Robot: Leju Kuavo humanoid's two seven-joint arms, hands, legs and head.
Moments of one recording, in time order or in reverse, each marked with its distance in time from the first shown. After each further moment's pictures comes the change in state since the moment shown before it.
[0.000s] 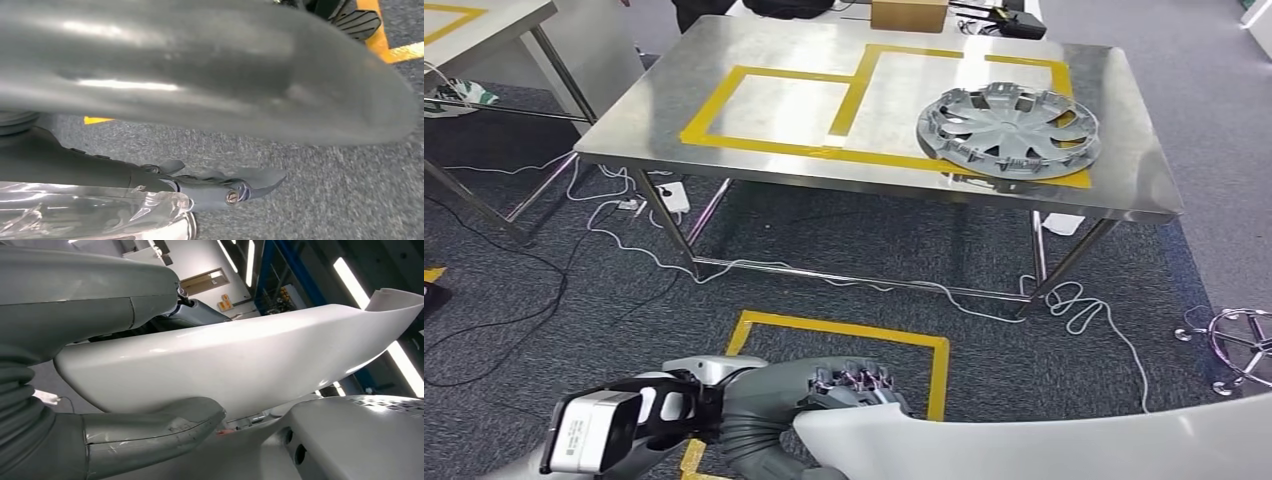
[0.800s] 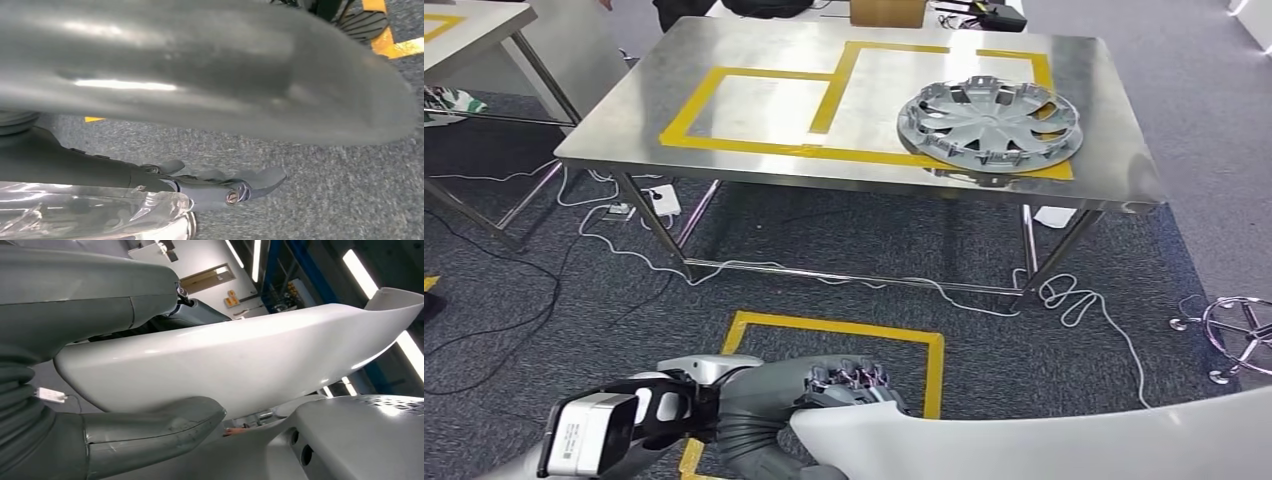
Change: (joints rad) left arm -0.007 0.007 0.000 0.000 -0.011 0.006 -0.003; right arm -0.003 0.000 0.000 0.000 0.027 0.009 -0.027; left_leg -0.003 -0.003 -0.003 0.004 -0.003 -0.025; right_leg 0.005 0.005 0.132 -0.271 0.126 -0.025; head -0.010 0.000
